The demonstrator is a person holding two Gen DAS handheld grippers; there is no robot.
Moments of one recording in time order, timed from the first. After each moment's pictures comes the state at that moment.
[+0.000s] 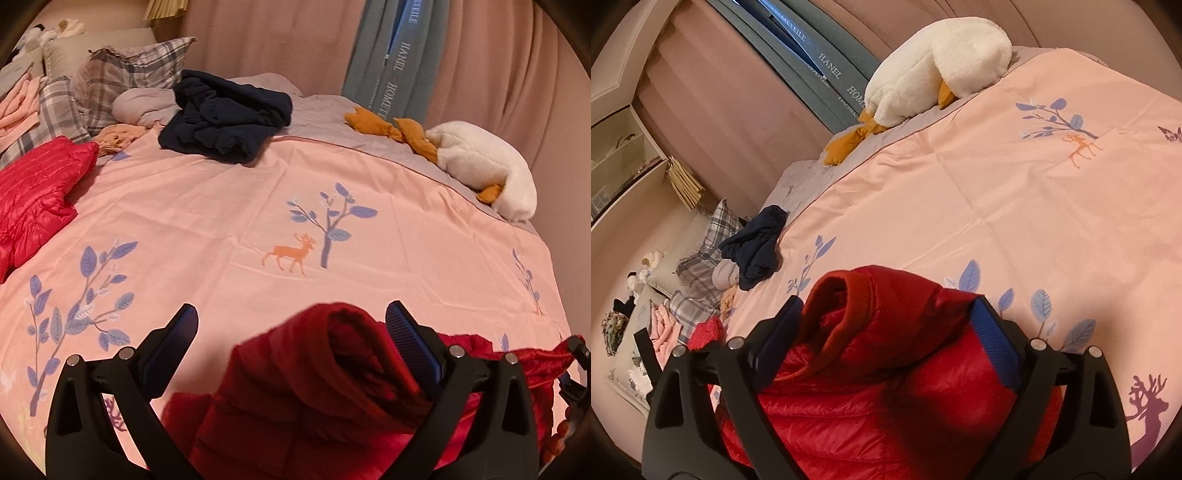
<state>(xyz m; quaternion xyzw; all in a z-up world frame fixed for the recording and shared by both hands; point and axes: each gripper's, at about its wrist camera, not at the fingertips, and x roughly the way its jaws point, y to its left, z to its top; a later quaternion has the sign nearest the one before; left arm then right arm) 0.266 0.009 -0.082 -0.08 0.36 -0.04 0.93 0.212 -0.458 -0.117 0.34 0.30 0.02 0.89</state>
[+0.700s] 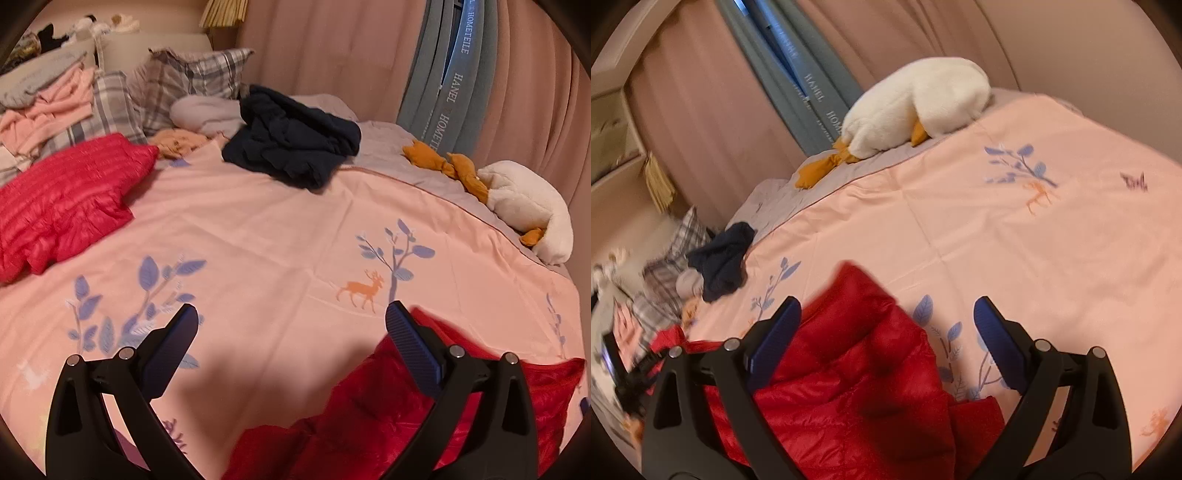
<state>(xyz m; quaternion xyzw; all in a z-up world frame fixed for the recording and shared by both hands) 0.269 0.066 -0.068 -0.10 0.33 0.05 0.94 0.197 -0.464 -0.096 0.27 0.27 -0.05 0.92</state>
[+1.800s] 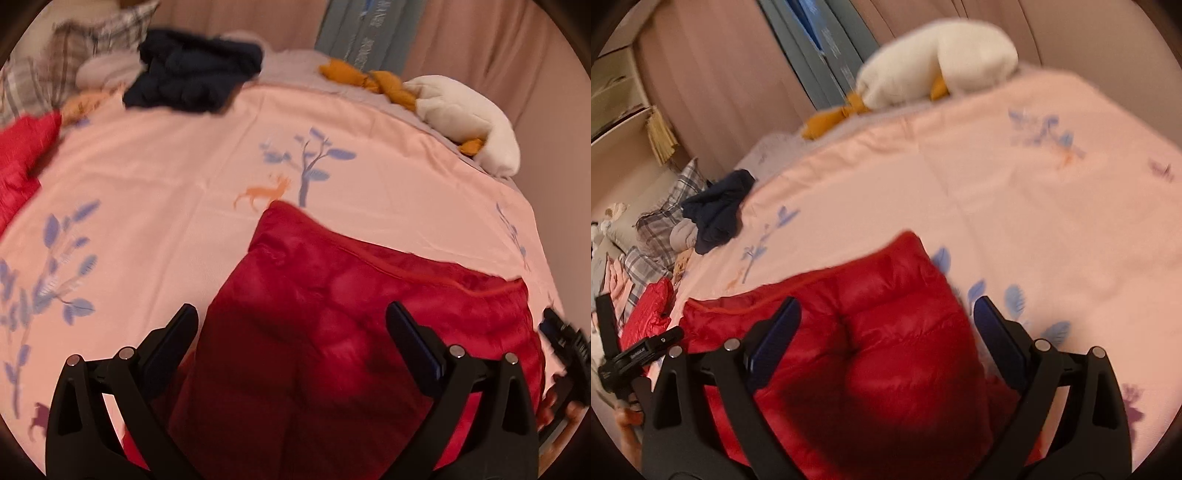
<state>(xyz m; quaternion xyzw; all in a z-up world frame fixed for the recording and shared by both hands) 0.252 -0.004 -0.111 -0.05 0.42 -0.12 0.90 0.208 -0.434 -0.126 0.23 0.33 -0.02 0.92</state>
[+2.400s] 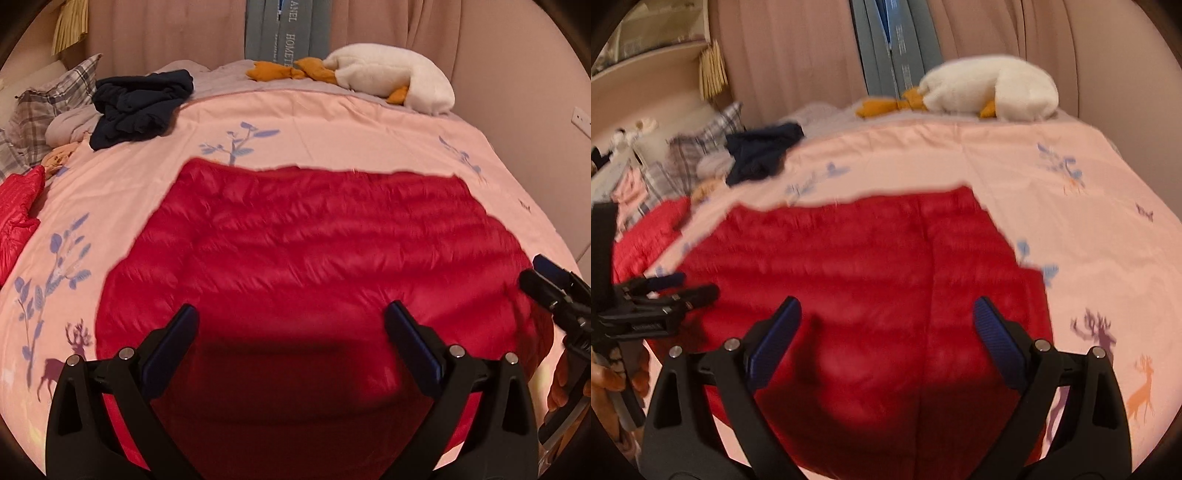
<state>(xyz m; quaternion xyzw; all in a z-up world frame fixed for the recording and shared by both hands) 0.145 -0.049 -0.119 0.05 0.40 -0.18 0.90 0.116 -0.356 -0.124 0.10 0.35 0.02 0.93</state>
